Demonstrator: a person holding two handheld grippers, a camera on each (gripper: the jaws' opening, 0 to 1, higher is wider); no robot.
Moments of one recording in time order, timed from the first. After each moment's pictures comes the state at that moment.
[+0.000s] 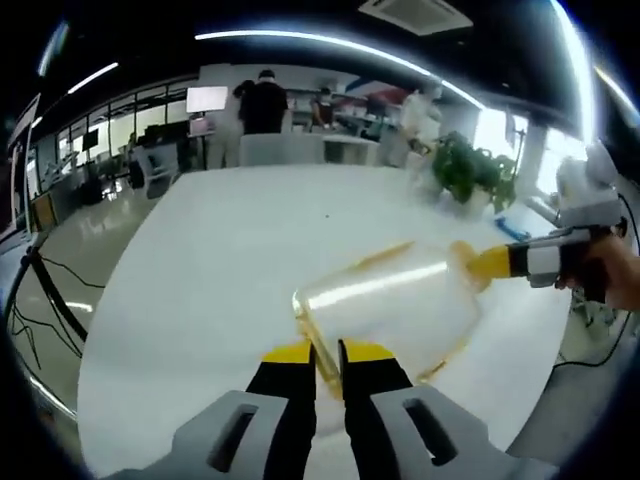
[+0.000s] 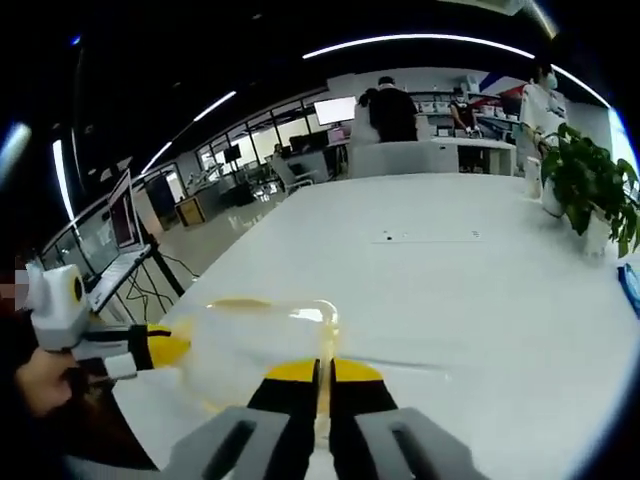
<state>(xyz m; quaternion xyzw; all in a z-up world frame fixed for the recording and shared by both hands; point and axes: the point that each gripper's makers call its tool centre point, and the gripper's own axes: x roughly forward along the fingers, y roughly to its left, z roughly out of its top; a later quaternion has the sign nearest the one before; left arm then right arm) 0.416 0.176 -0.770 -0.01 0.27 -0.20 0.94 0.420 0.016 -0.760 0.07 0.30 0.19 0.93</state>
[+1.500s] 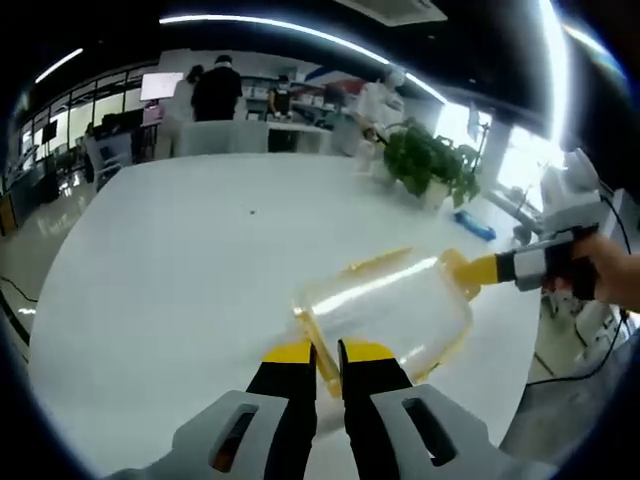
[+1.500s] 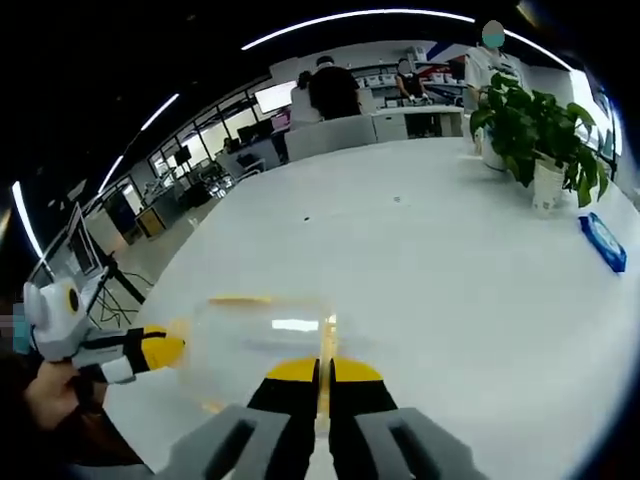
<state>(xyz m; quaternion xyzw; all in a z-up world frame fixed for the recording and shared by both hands) 0.441 0.073 -0.785 -0.03 0.30 -0.30 0.91 0.424 -0.087 -0.780 0.12 0.37 0.11 0.92</state>
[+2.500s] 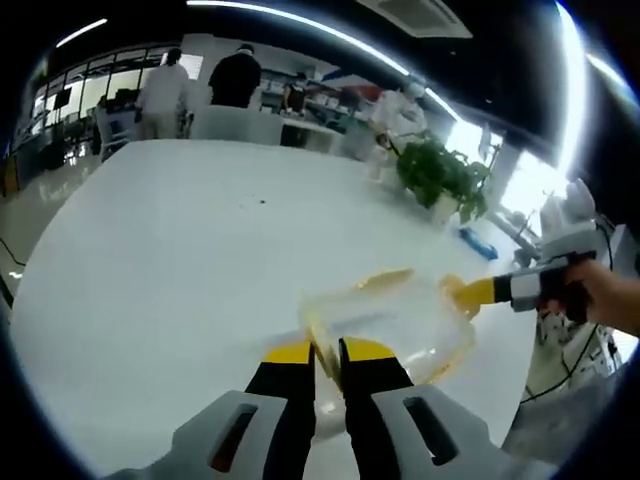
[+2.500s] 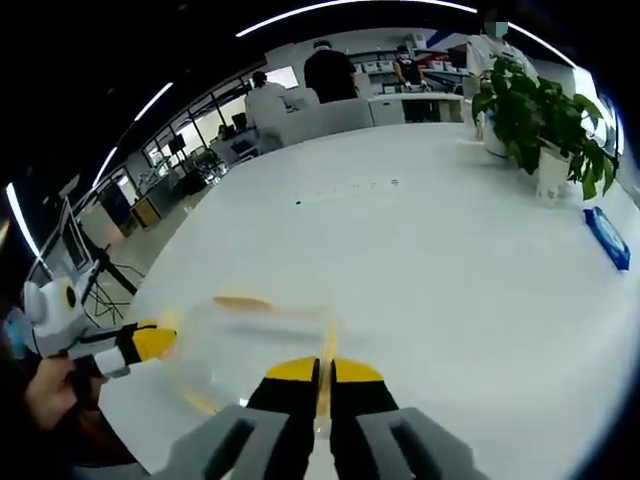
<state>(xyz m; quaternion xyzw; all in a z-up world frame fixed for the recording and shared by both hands) 0.455 0.083 -0.801 -0.09 0.30 -0.28 0.91 0.431 -0.087 -0.803 0.12 0.39 0.10 0.91</state>
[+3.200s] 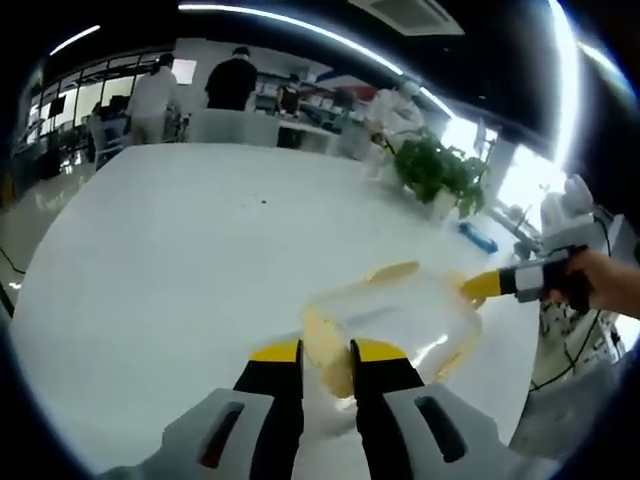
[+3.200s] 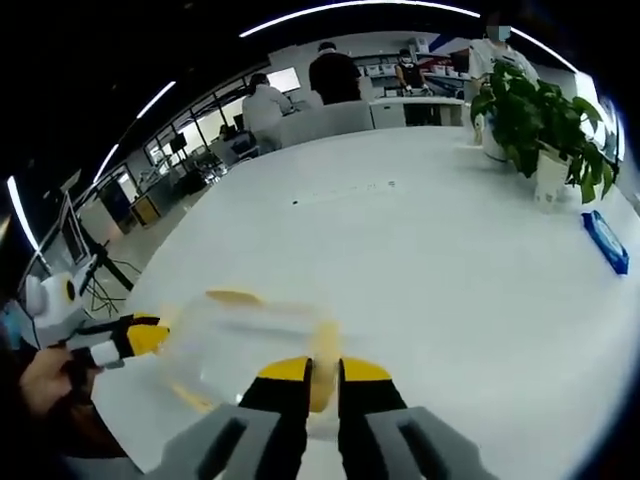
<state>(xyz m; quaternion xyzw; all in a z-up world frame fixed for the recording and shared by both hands) 0.457 0.095 -0.809 -0.07 0.30 -0.29 0.91 0.429 -0.097 -0.809 0.10 0.39 0.10 0.91</state>
